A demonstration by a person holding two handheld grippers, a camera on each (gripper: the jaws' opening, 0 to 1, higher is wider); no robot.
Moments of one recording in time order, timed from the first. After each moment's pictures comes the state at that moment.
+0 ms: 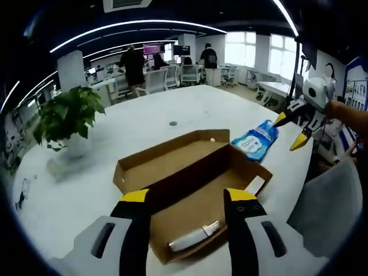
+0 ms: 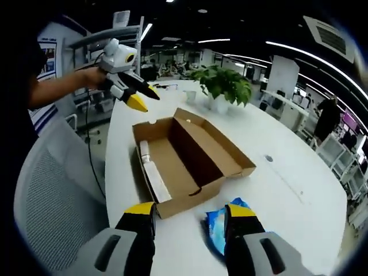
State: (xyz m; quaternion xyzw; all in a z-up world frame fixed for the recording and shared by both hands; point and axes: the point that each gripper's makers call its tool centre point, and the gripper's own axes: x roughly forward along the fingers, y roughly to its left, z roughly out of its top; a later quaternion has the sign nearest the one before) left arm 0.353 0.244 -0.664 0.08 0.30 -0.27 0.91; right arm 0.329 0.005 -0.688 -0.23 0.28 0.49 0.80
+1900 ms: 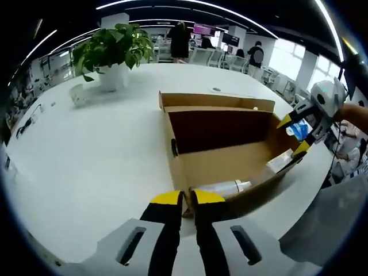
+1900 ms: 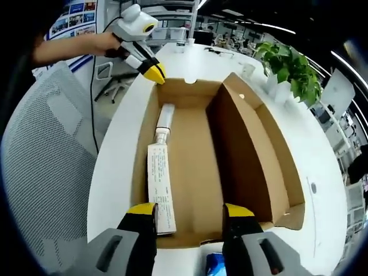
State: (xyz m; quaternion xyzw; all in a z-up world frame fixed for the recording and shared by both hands) left arm 0.315 0.316 -0.760 -0.02 0.38 -0.14 0.91; right arm 0.348 0.086 -0.771 -0.34 0.32 0.58 0.66
